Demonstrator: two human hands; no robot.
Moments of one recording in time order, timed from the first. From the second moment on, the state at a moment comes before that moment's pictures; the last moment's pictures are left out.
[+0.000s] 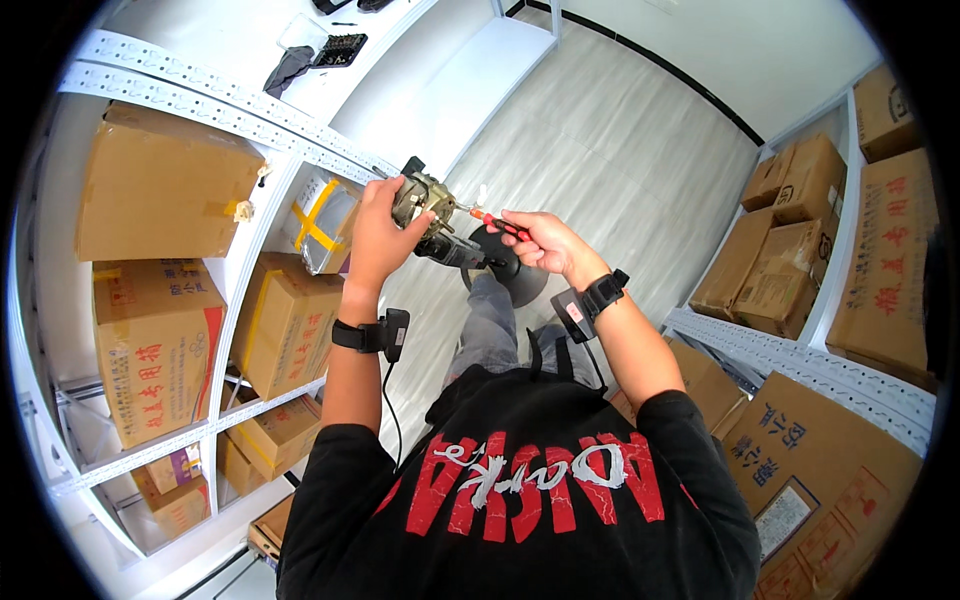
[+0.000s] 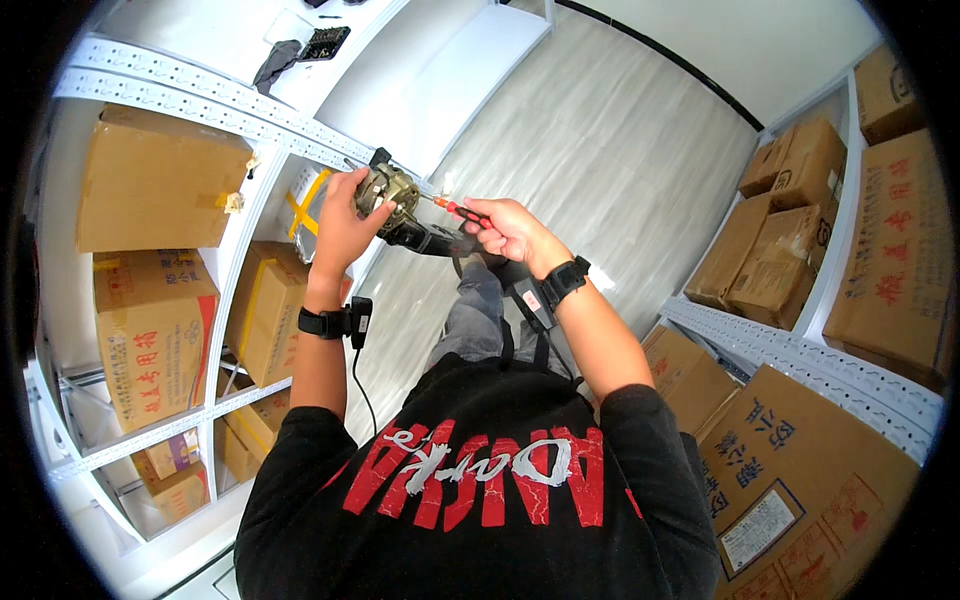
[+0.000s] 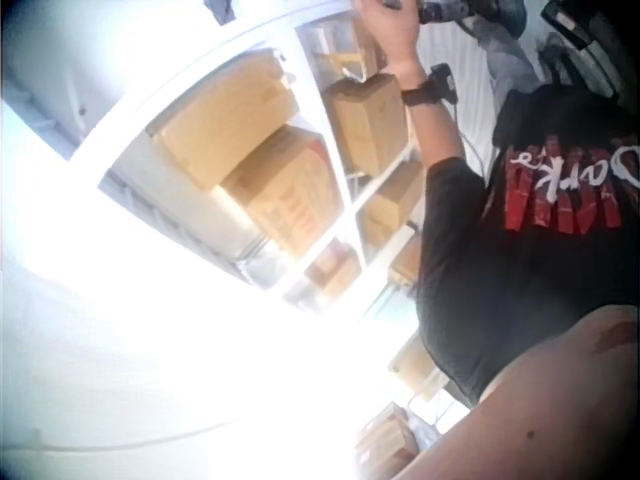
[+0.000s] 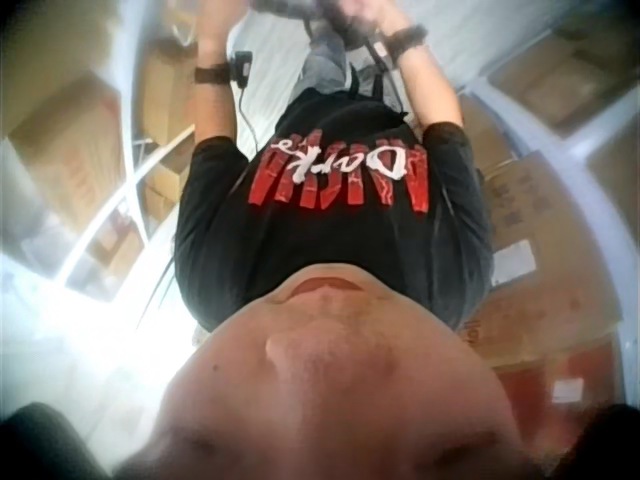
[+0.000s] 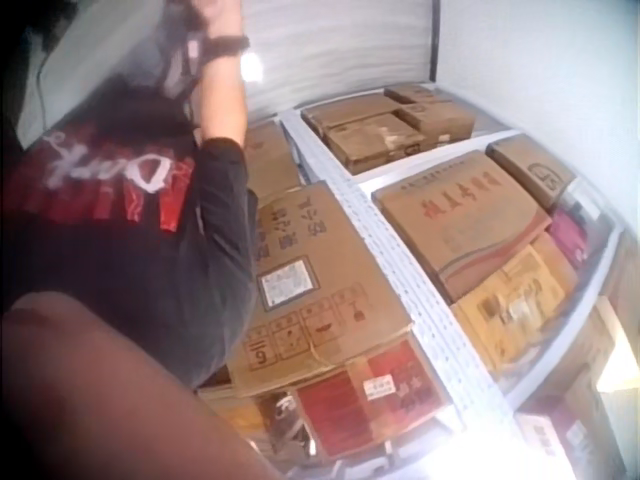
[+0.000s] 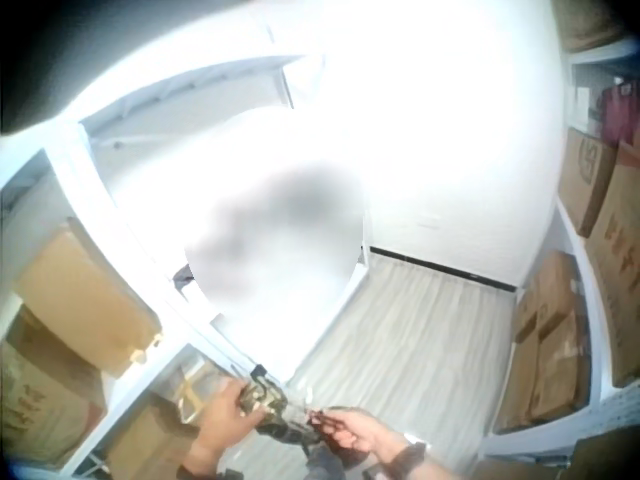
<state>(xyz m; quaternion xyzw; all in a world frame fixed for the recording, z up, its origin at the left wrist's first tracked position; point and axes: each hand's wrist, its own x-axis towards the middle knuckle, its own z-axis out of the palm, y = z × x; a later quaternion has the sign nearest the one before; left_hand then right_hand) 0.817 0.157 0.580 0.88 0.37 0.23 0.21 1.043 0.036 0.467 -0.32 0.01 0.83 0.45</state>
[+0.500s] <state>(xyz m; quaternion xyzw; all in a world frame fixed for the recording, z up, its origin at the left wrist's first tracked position) 0.816 0.151 0.577 0.83 0.42 0.26 0.25 1.072 0.061 0.486 -0.38 -0.18 0.82 0.38</state>
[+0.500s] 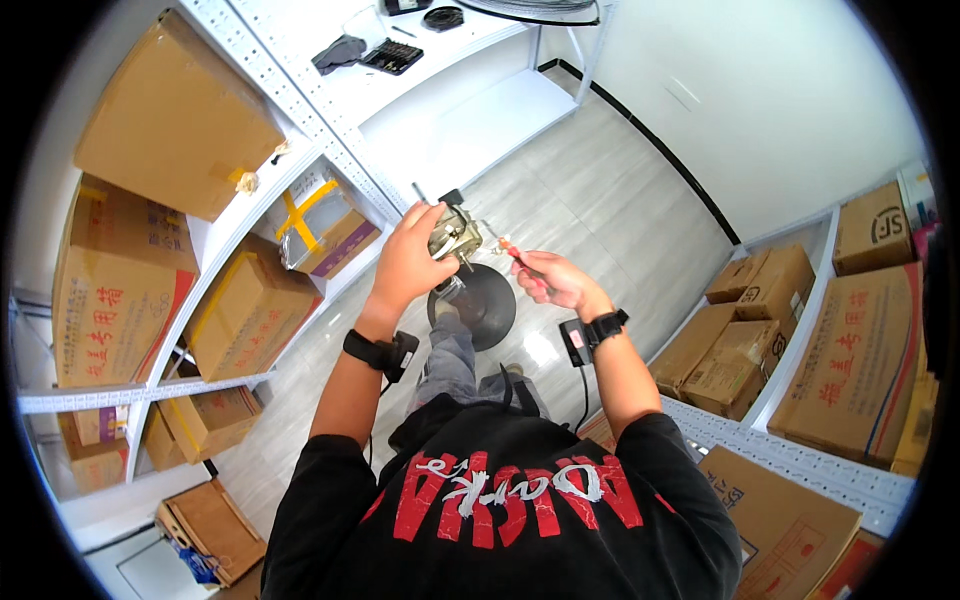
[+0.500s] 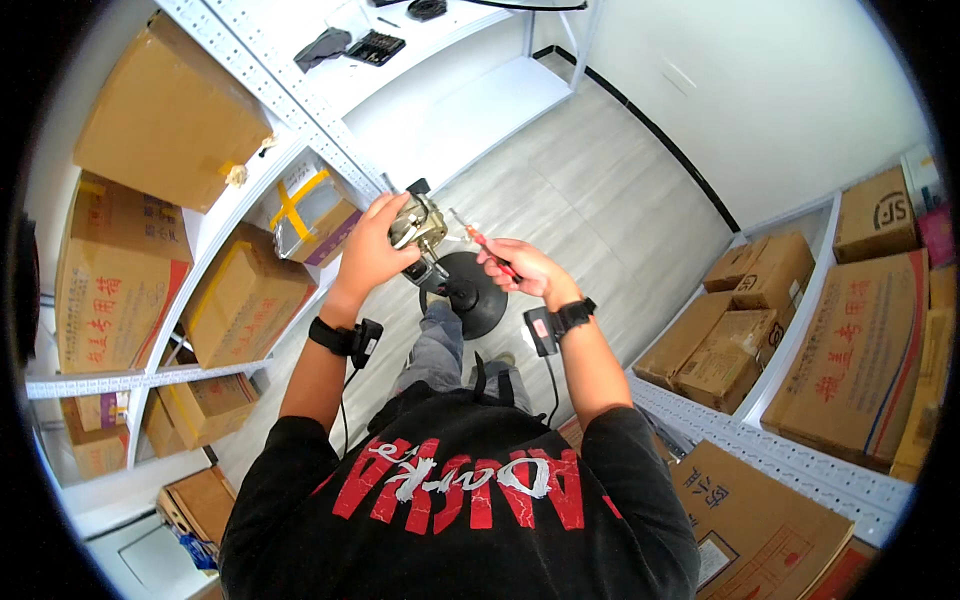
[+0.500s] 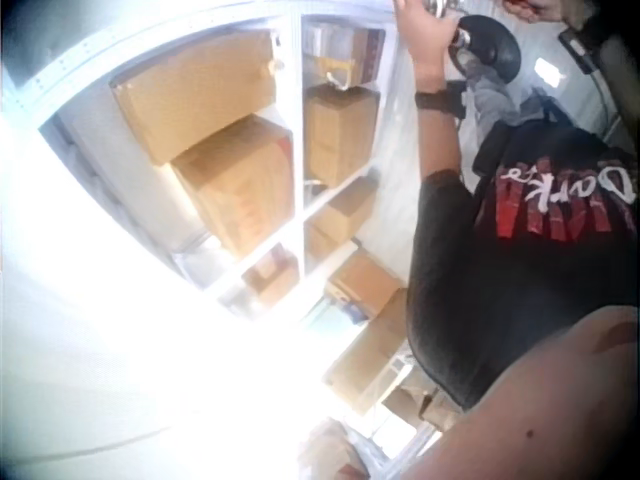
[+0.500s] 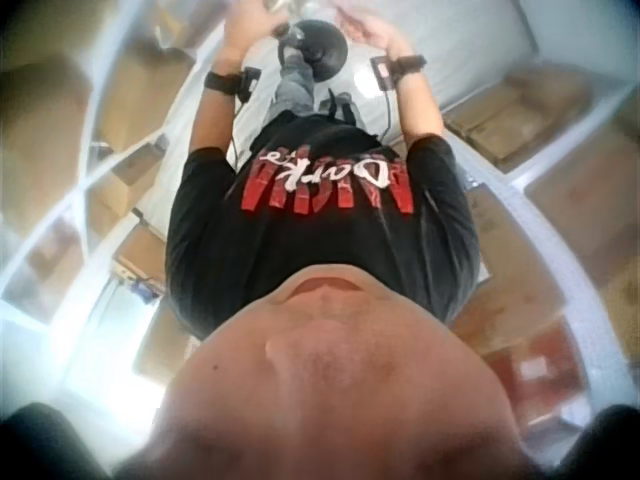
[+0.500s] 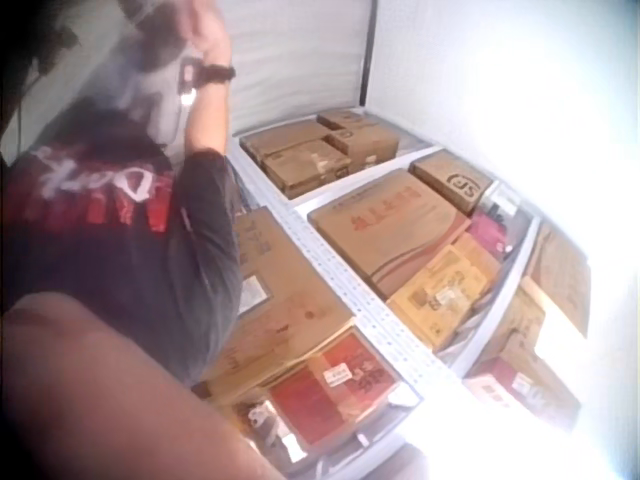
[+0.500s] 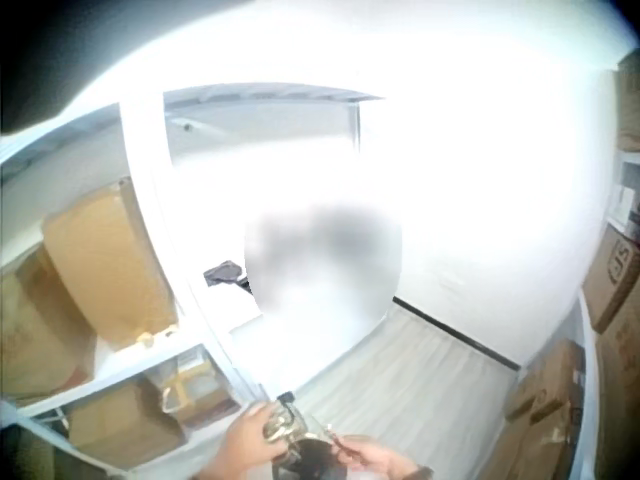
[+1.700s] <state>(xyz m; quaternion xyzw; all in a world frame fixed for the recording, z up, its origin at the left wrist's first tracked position) 0.767 0.160 0.591 0.84 0.32 0.38 0.20 1.018 -0.029 0.582 -0.52 -0.50 0.56 0.41</state>
